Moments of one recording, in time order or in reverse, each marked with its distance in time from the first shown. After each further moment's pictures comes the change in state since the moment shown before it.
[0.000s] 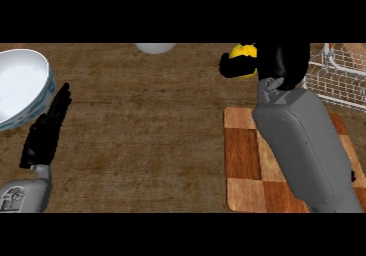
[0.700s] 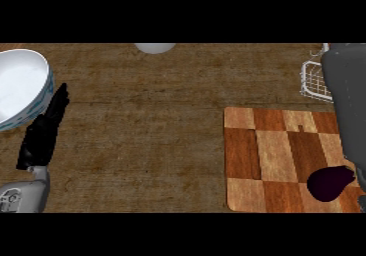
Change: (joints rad) left arm 0.009 -0.002 0.012 -0.020 -0.005 -0.013 0.006; right arm -0.179 -0.216 -0.187 0.123 -0.060 0.178 -0.129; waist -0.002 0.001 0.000
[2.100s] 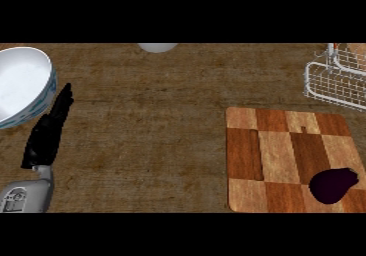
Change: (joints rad) left arm -0.007 -0.022 0.002 0.012 -0.019 -0.009 -0.019; right arm -0.037 -0.351 -0.119 0.680 0.109 -0.113 -0.539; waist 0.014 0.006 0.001
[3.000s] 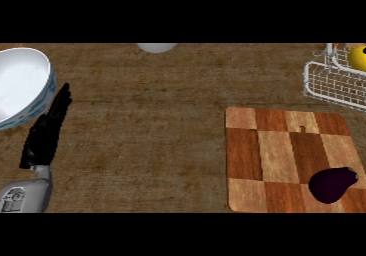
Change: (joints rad) left arm -0.001 0.000 0.014 0.005 -0.003 -0.007 -0.008; right arm 0.045 -0.002 -0.243 0.140 -0.240 -0.097 -0.128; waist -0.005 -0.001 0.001
